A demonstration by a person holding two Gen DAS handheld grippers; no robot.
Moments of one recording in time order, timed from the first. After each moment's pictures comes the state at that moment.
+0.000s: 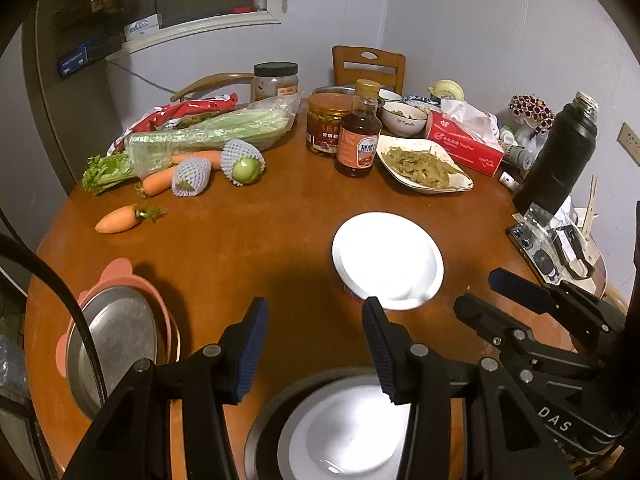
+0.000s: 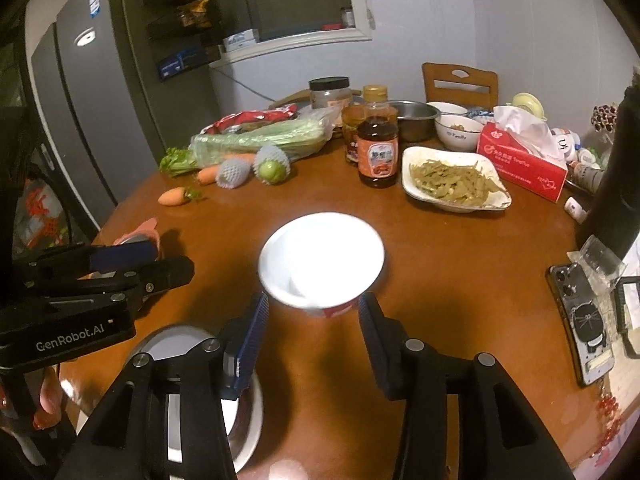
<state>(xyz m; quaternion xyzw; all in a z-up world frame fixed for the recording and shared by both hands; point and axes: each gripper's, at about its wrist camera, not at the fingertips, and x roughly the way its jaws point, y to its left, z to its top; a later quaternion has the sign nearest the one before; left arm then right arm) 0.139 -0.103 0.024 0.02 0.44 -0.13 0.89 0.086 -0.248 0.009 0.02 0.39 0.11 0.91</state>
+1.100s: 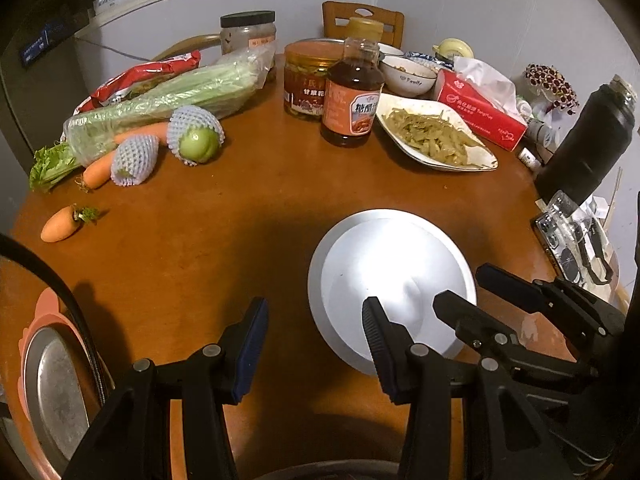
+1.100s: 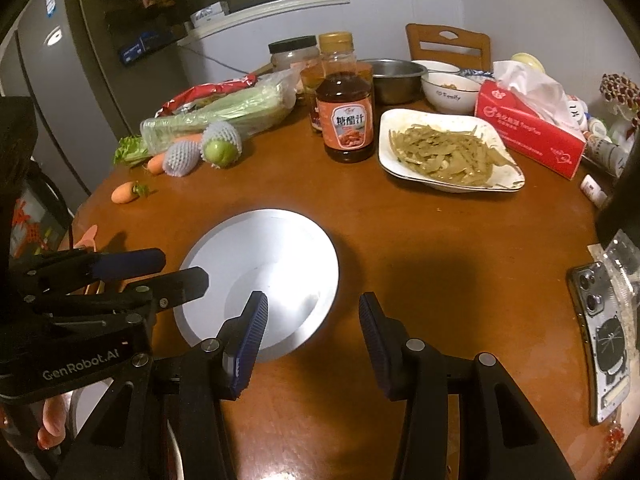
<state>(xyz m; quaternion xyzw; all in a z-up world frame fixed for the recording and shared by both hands) 0.214 -0.140 -0.029 0.03 0.51 -0.14 0.85 0.160 -0.271 -0.037 0.04 0.45 0.09 0.89</state>
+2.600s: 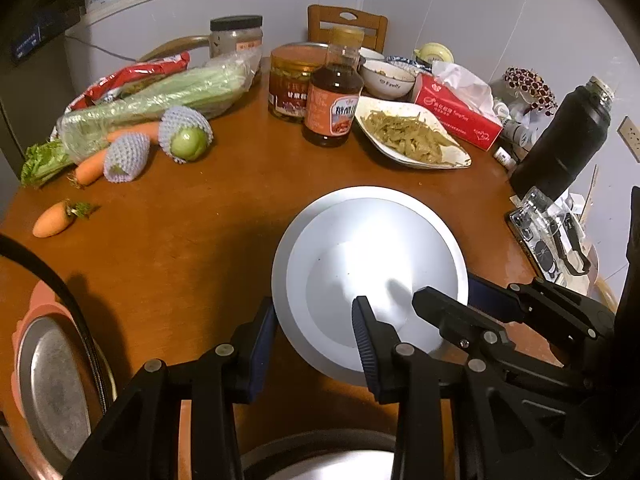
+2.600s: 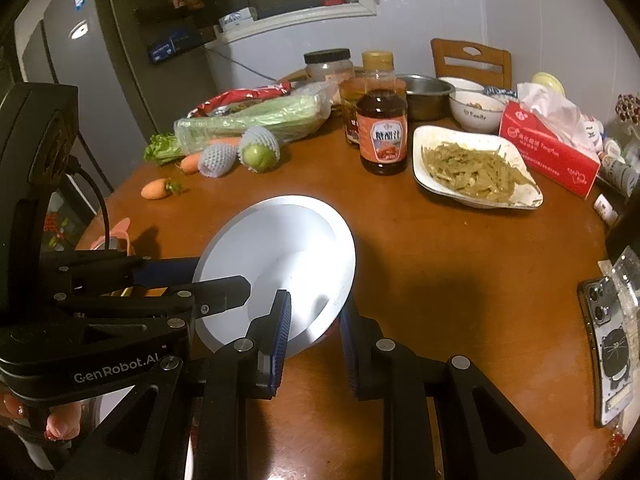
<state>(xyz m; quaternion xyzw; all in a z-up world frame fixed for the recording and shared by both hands) 0.193 -0.132 -0.014 0.02 0.50 -0.17 0.85 0.143 -0.251 -0.020 0.03 0.42 0.13 0.90</state>
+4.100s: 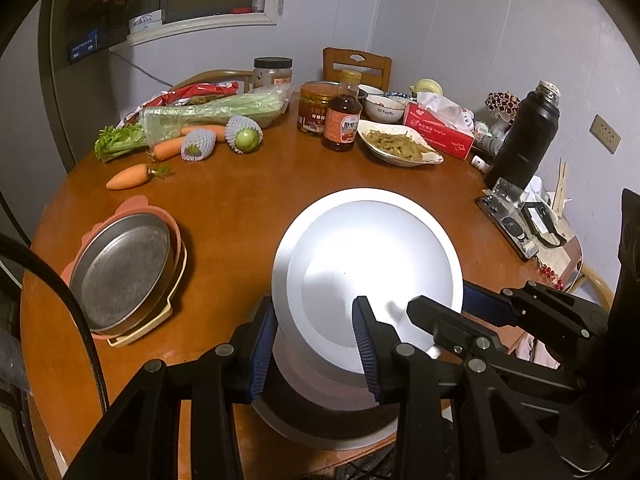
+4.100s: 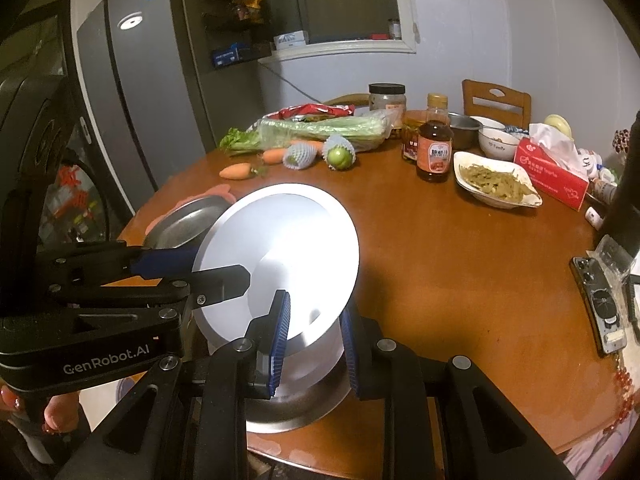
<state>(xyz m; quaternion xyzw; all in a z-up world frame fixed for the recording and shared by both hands) 0.049 -0.074 0.015 0.00 0.43 -0.15 0.89 0.011 -0.196 0.007 -0.01 0.37 0.17 0.91</state>
